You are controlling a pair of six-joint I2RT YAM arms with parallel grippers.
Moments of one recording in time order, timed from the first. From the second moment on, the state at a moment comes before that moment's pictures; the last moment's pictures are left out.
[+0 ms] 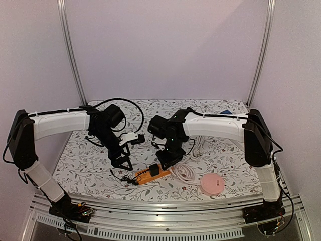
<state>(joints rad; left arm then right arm) -0.61 1.61 1.13 -0.88 0.47 0.56 1.02 2.22 1.88 -1.09 -0.08 0.39</state>
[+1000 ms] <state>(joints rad) -0.61 1.61 1.13 -0.88 0.46 0.56 1.02 2.25 1.93 -1.13 -0.09 0.40</state>
